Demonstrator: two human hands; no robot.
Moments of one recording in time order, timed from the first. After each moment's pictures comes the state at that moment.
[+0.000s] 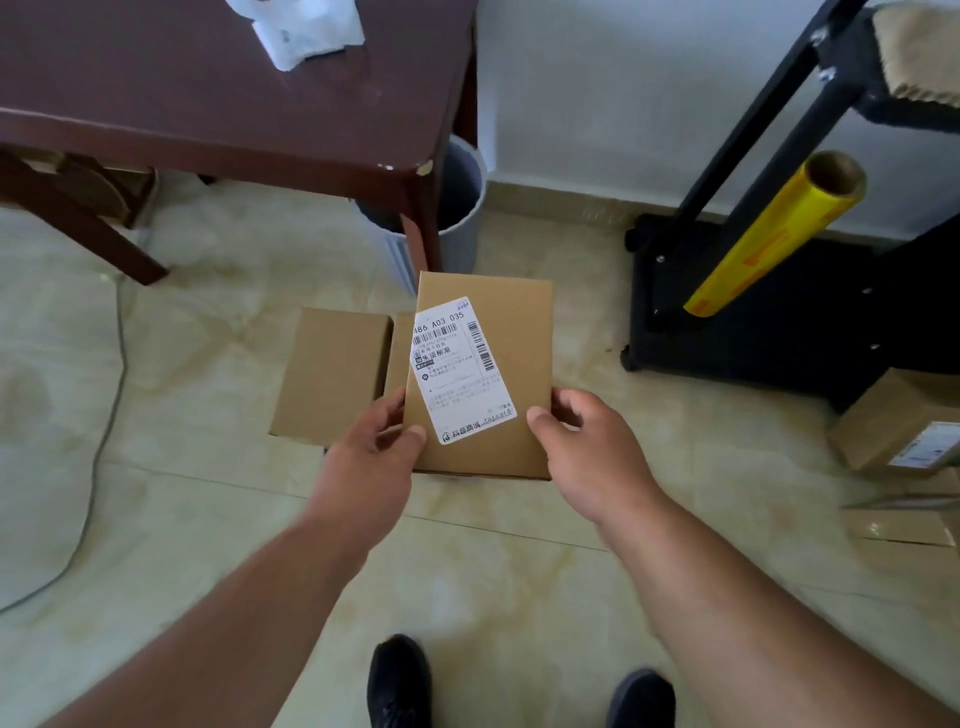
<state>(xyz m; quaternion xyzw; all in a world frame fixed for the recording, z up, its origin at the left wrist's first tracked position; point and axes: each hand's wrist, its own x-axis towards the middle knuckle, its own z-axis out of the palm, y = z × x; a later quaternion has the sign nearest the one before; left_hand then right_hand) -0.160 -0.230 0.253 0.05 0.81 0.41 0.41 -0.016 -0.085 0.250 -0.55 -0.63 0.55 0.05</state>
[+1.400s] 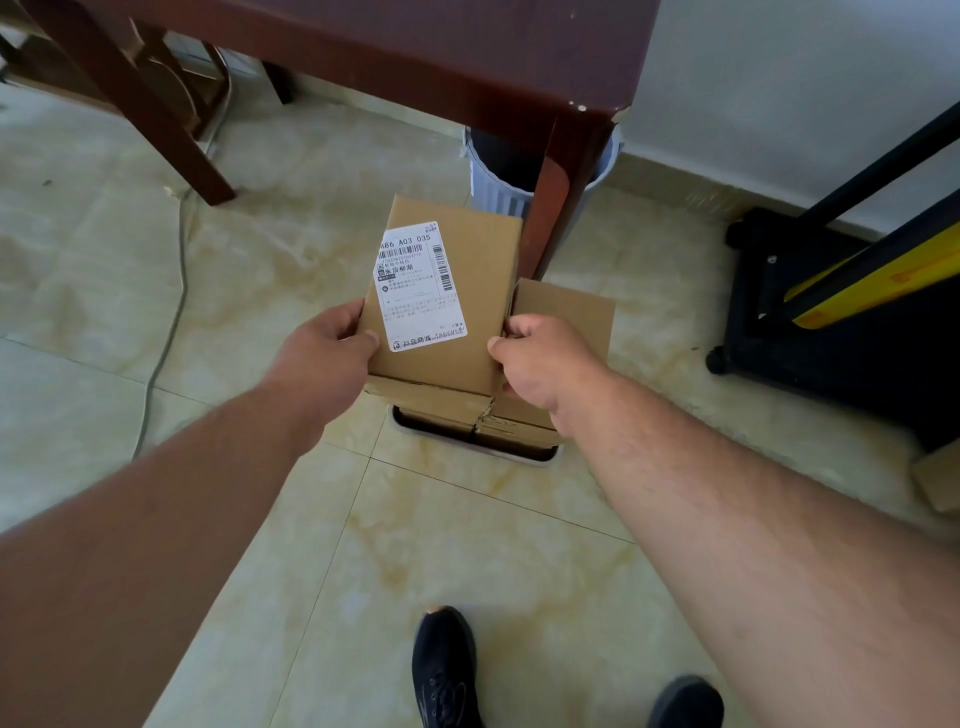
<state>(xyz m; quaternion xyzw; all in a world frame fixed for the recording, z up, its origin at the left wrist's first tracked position) -0.348 -0.312 0.206 0.05 0.83 0.41 0.37 -0.222 -0.148 0.194 -0.50 -0.66 0.56 -0.09</state>
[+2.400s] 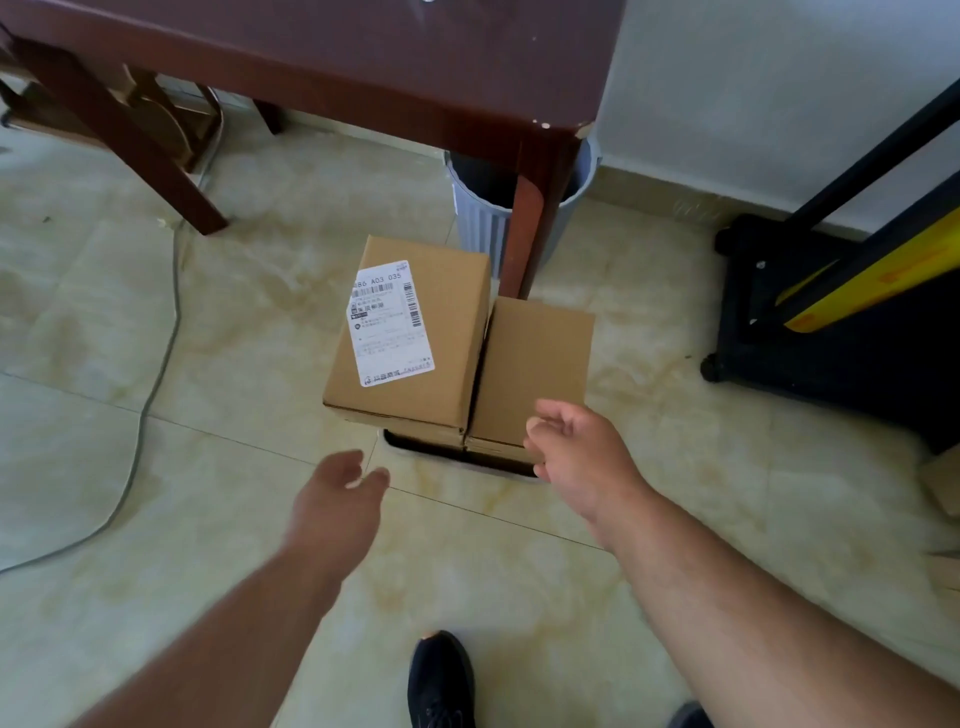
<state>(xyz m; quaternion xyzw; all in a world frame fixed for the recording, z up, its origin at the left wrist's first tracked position) -0.249 -0.347 0.176 -0.09 0.85 0.35 0.38 -0.124 -0.154 0.175 -0.54 -0.59 0.60 -0.05</state>
